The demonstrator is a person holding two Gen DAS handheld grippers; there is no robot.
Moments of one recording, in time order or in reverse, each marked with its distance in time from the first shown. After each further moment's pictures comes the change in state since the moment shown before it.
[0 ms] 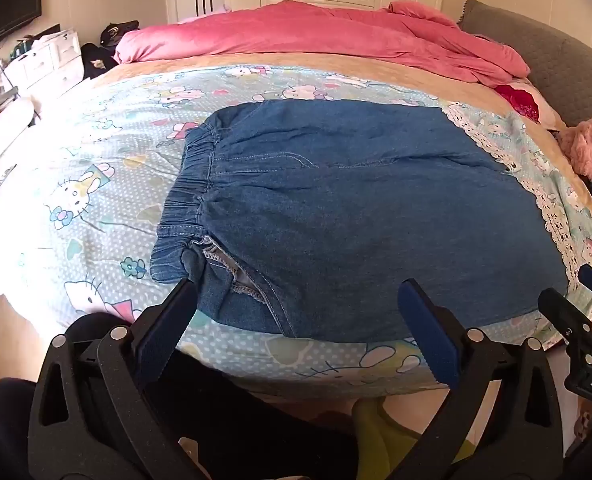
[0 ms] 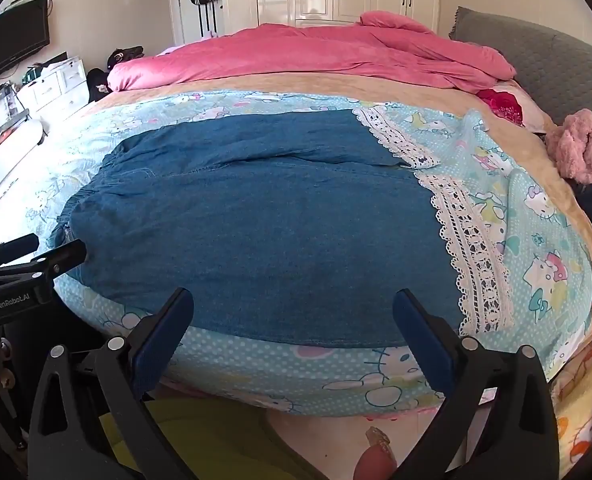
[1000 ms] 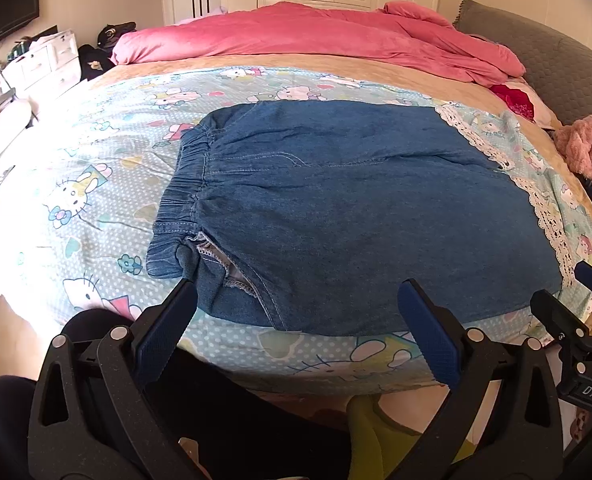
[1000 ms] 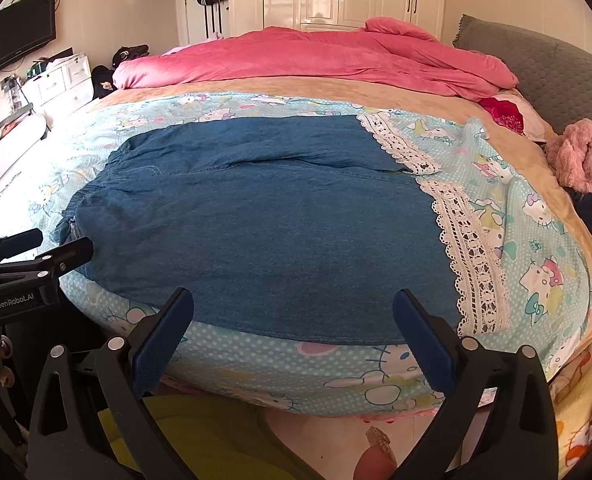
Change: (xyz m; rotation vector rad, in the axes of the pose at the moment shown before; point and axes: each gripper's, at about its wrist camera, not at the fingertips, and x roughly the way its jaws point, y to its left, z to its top) left arm -0.006 -0.003 -0.001 0.003 0.012 -0.009; right arm -0.007 0.006 -0.004 -0.025 -0.016 -0.009
